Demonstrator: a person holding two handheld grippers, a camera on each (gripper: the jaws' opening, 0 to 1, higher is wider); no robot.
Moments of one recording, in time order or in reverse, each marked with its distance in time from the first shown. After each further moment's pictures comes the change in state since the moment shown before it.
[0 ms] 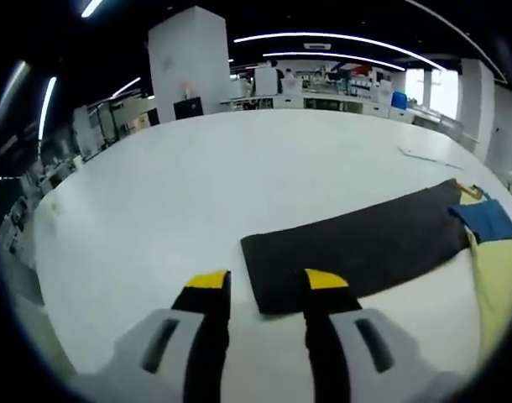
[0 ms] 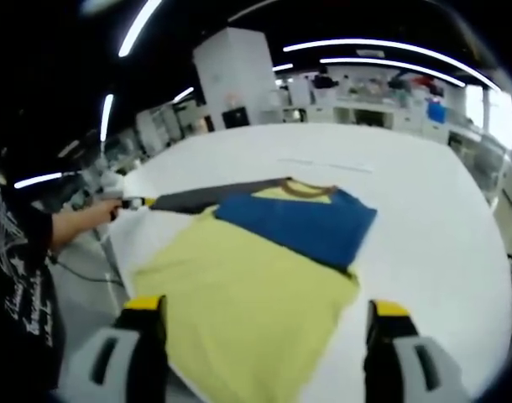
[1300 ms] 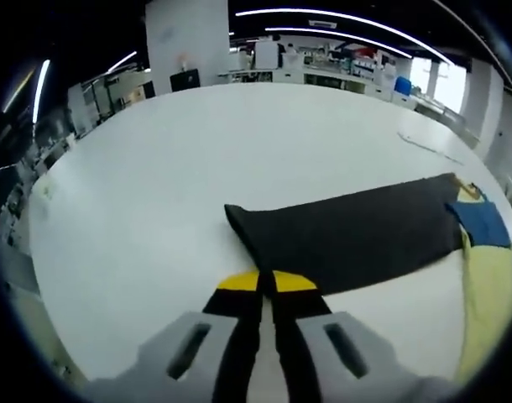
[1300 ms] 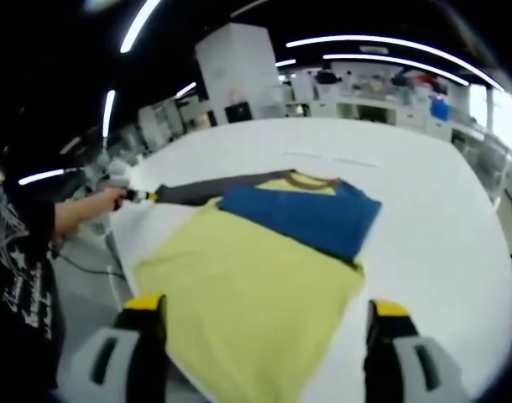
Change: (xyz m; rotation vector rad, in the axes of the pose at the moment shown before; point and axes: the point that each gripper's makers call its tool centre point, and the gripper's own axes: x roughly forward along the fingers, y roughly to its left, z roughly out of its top) left arm 0.001 -0.010 -0.019 -0.045 0.145 -0.005; right arm 0.003 0.007 -0.009 -0.007 0.022 0.017
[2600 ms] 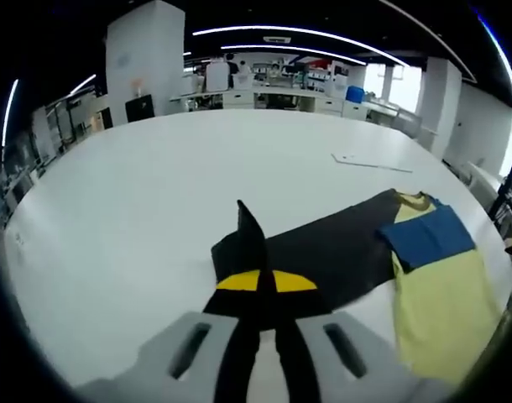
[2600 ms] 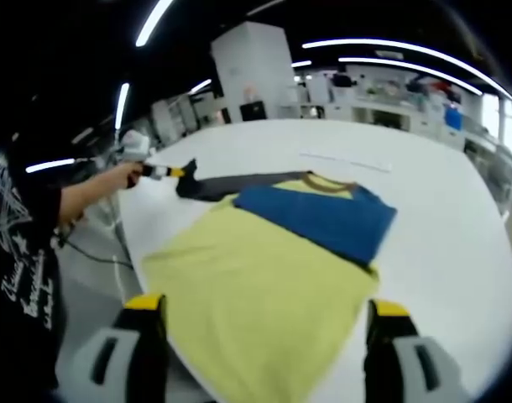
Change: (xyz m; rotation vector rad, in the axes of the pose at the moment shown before) left arm -0.021 -0.107 0.055 0.089 -0.092 -0.210; right arm 0.003 0.017 0.000 -0.058 0.002 0.049
